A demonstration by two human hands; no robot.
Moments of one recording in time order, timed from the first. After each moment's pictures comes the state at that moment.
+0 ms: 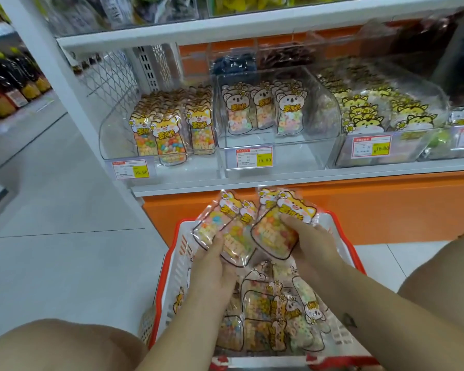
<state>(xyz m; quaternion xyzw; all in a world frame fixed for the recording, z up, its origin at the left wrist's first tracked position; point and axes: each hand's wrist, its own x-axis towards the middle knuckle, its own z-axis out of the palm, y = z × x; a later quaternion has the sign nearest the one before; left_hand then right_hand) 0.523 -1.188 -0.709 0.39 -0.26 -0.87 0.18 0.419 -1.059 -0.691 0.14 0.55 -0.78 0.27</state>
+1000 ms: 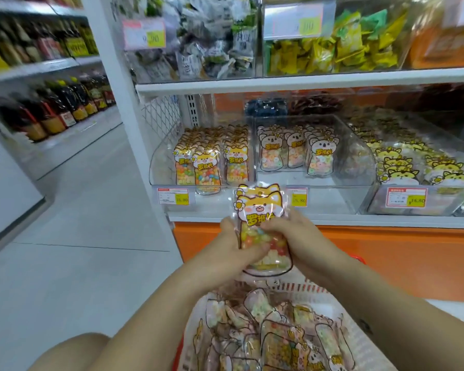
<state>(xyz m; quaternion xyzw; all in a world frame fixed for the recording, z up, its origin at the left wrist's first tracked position) 0.542 -1.245 -0.596 0.23 -0.80 -0.56 0.01 0.434 -1.126 -0.594 -0.19 0.64 -0.66 0.34</state>
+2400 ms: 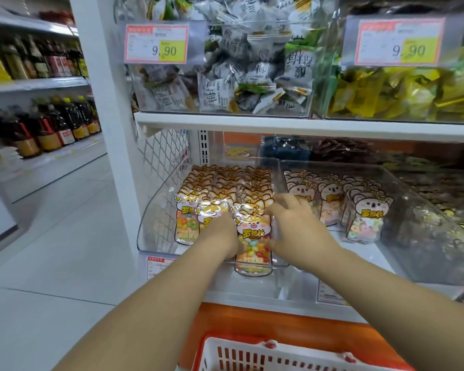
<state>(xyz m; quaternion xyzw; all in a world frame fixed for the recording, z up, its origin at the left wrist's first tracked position) 0.366 -1.419 -0.609 0.34 -0.91 -0.22 -0.03 0.302 -1.269 -0.574 -0.44 0.89 -0.09 -0.05</state>
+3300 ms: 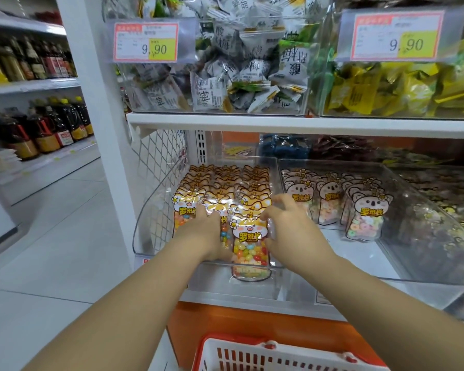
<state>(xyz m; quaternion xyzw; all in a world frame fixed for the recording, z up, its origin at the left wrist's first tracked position) 0.386 -1.441 -0.606 0.31 -0.95 -0.07 -0.06 0.304 -1.272 -0.583 -0.42 0.89 -0.17 -0.05</state>
